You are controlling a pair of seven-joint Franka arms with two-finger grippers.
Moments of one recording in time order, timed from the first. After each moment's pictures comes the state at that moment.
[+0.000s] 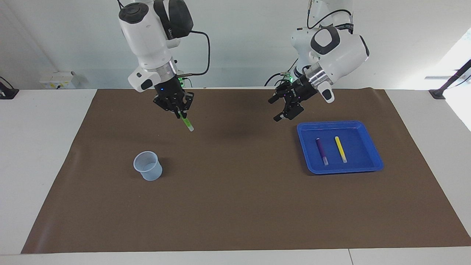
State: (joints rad) left arm -0.21 -0.15 -0.15 -2.13 -0.68 2.14 -1.40; right arm 0.07 -0.02 0.12 -1.87 0.10 1.99 0.11
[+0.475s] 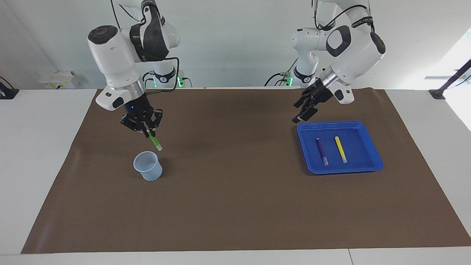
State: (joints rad) left arm 0.01 -0.15 -0.13 -2.10 -0.41 1.98 -0.87; right arm 0.07 0.05 -0.02 -1.91 0.05 2.13 -0.22
